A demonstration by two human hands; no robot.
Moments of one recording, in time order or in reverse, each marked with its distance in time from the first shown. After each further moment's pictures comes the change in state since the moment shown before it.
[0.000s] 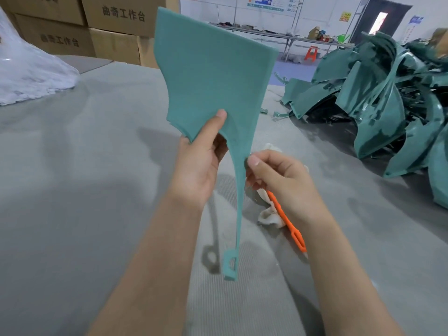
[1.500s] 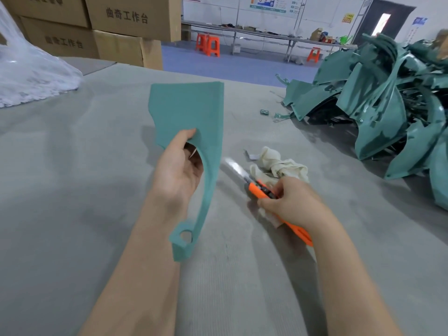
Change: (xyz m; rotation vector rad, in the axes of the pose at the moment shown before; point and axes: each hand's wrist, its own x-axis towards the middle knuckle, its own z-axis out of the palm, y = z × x) left_hand 0.001 0.013 -0.024 0.007 0.312 -0.295; right_hand 0.000 0.014 -0.027 -0.995 0.004 0.407
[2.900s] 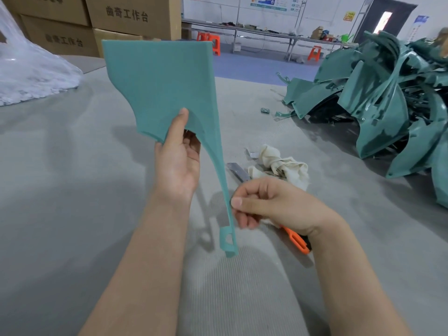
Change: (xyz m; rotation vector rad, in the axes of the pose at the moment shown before) left_hand 0.006 0.000 0.009 -0.265 -0.046 0.295; right_hand -0.020 -0.024 -0.006 0.675 -0.578 -0.433
